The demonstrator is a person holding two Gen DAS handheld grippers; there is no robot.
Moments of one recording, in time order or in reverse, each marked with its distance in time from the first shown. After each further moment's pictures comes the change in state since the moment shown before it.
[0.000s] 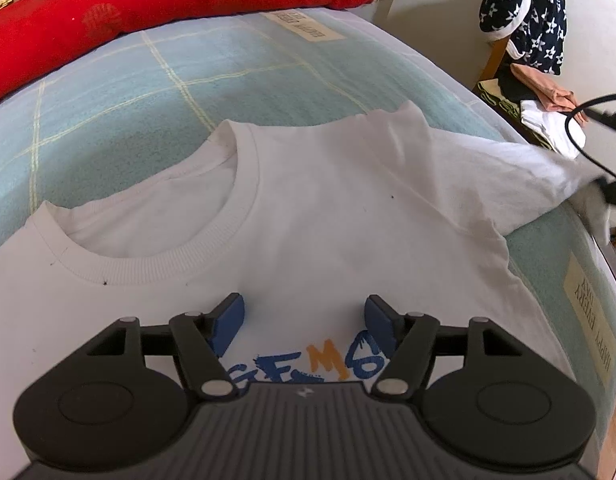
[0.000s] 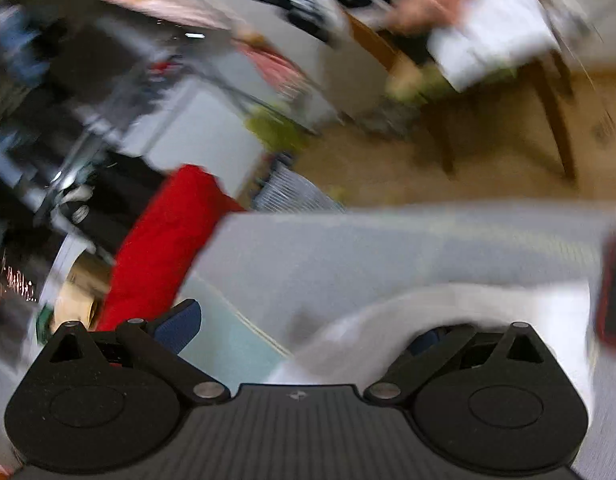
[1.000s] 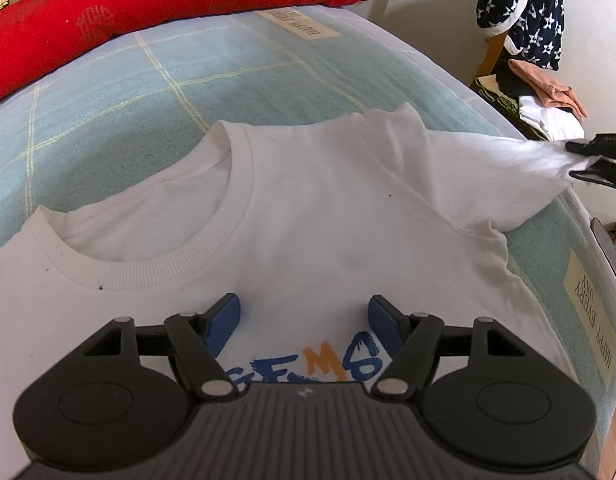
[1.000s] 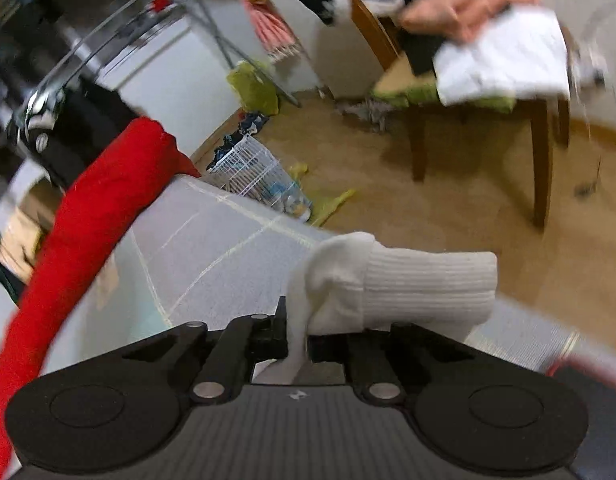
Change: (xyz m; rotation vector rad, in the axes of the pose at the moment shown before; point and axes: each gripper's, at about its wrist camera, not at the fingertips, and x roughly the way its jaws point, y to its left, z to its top) left arm 0.002 -0.002 0.003 0.006 0.007 0.002; right arm 0.029 -0.035 0.054 -0.156 0.154 -0.154
